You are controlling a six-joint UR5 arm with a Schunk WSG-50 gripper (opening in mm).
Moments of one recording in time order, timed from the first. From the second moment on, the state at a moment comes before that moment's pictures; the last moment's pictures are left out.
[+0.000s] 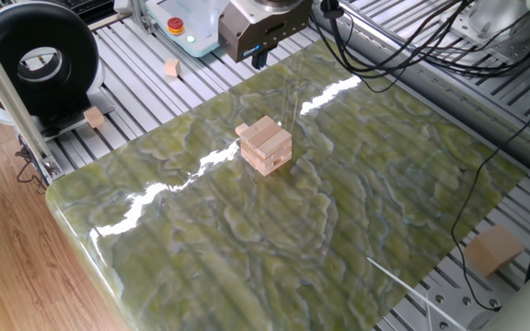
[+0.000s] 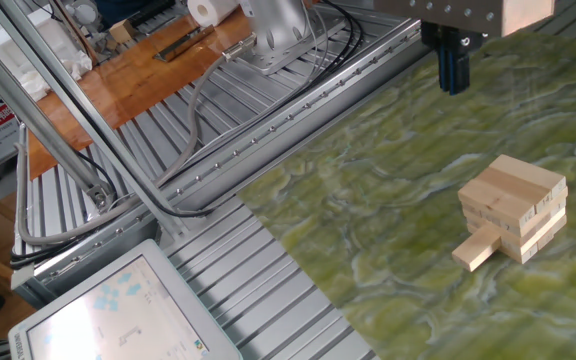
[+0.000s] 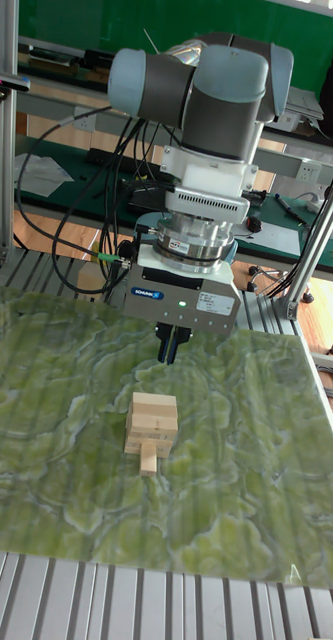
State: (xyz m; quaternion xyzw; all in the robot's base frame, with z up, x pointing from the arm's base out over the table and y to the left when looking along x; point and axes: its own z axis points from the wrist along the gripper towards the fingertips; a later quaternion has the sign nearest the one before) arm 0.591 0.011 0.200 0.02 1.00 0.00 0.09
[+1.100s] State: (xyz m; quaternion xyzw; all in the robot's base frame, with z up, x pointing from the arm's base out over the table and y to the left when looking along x) arm 0.667 0.019 0.132 0.03 1.00 0.01 0.05
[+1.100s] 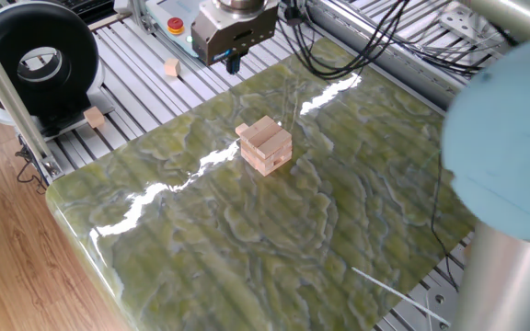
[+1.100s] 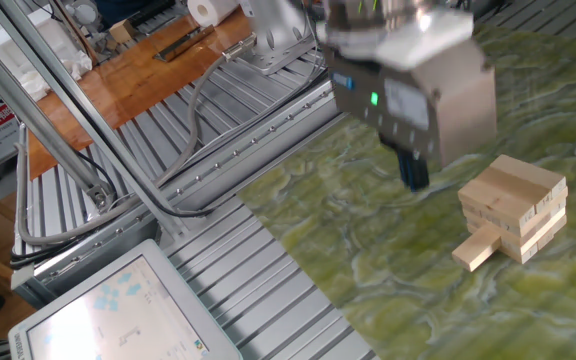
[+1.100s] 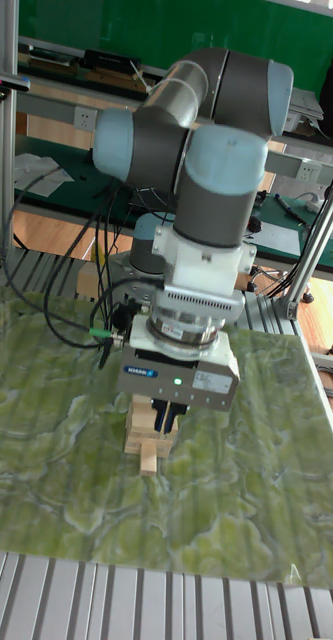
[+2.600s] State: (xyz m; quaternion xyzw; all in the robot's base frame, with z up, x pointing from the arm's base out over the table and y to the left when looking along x) arm 0.654 0.022 0.055 0.04 1.00 0.03 0.03
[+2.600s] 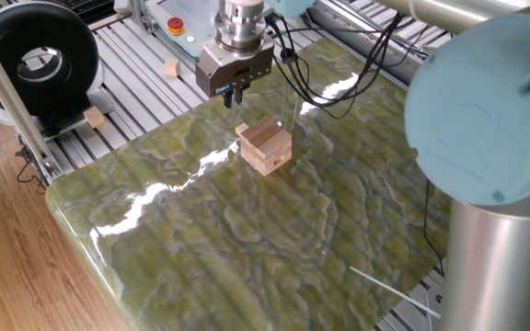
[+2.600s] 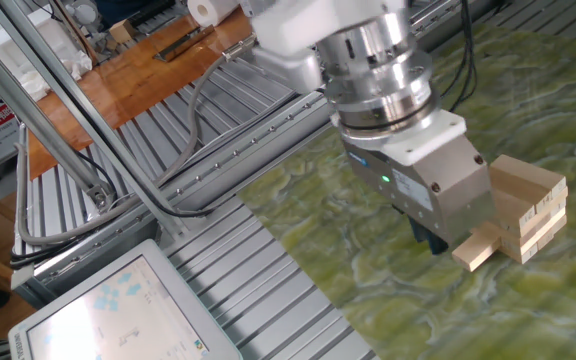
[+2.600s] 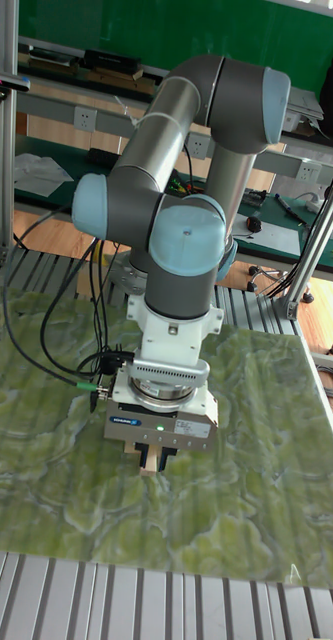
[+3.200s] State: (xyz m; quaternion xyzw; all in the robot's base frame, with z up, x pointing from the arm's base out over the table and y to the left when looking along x) arm 0.635 0.016 0.045 0.03 1.00 0.02 0.03
